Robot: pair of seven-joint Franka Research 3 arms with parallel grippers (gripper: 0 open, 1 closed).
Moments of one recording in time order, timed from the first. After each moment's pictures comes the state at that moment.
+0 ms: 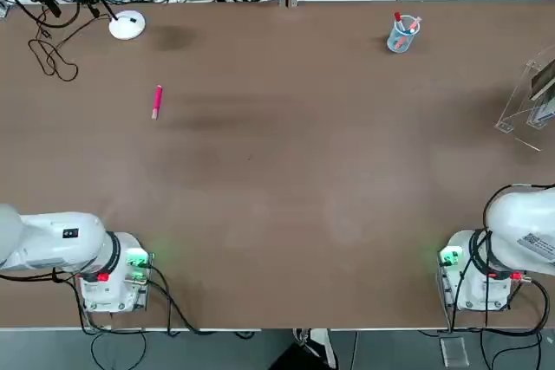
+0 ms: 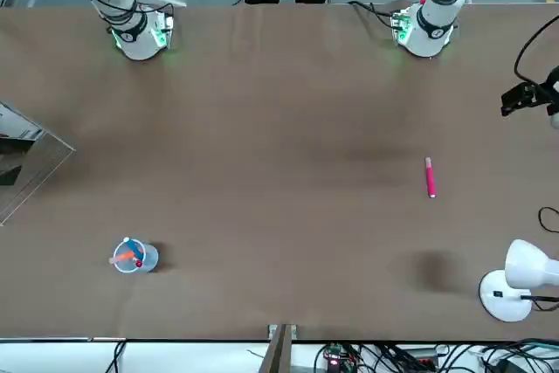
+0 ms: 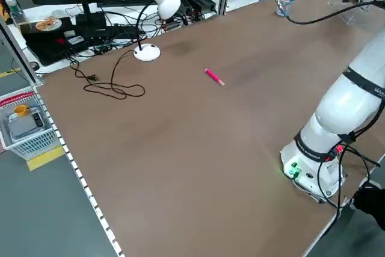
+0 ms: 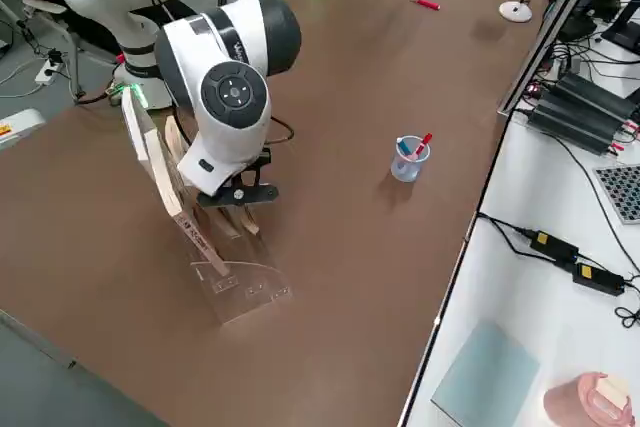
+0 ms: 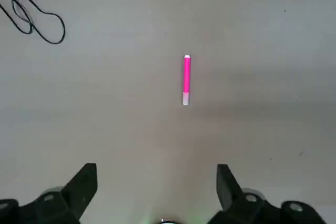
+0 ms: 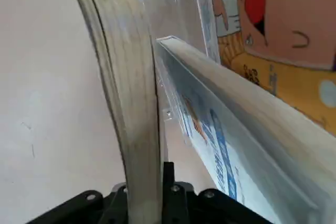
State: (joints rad) left arm 0.08 -0.06 -0.13 -1.73 0.02 1.60 -0.04; right arm -0.54 0.53 0.00 -1.33 0.07 1.40 0.35
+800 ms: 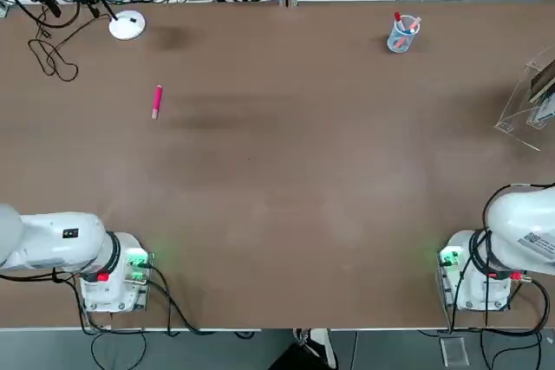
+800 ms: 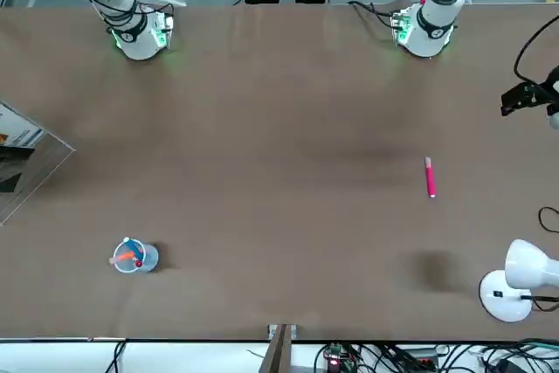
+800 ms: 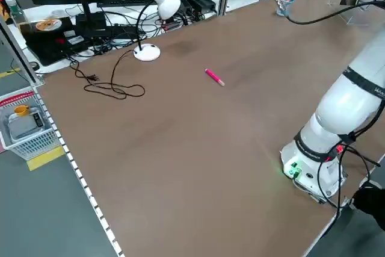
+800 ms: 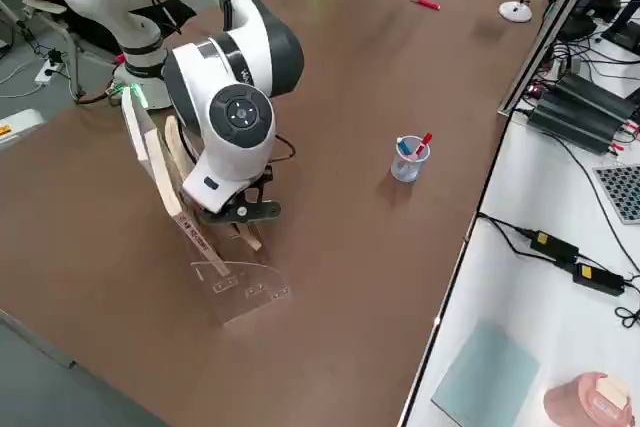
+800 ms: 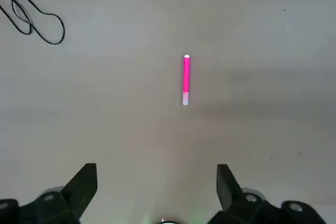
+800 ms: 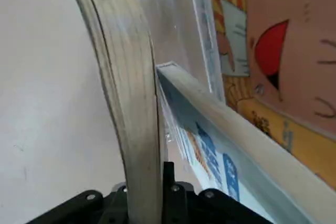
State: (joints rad) left arm 0.08 -0.06 -0.13 -1.73 0.02 1.60 -0.04; right arm -0.54 0.56 0.00 -1.33 0.03 1.48 0.35
